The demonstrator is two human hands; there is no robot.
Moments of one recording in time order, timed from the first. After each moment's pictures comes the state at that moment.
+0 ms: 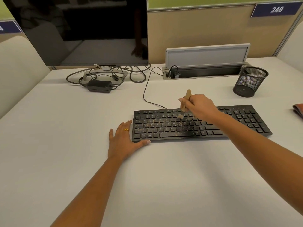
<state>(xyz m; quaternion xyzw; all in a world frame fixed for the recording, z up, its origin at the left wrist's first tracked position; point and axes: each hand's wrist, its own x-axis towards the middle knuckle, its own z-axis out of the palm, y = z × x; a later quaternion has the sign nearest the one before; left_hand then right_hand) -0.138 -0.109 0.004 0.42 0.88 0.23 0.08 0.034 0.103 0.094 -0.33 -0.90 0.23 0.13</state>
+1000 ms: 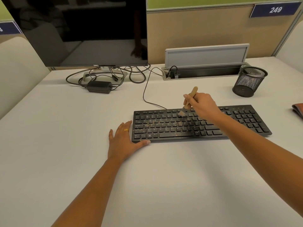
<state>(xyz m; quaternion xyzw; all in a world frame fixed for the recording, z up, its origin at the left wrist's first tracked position) -0.139 -0.109 0.003 0.42 0.87 0.24 0.08 0.038 0.107 0.092 -0.38 -0.87 0.26 0.19</state>
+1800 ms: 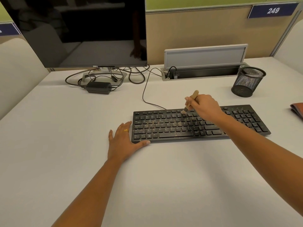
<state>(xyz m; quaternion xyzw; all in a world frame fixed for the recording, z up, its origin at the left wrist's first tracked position) -0.140 -0.109 0.003 0.42 0.87 0.23 0.08 0.045 0.112 0.089 -0.39 -0.88 0.20 0.17</state>
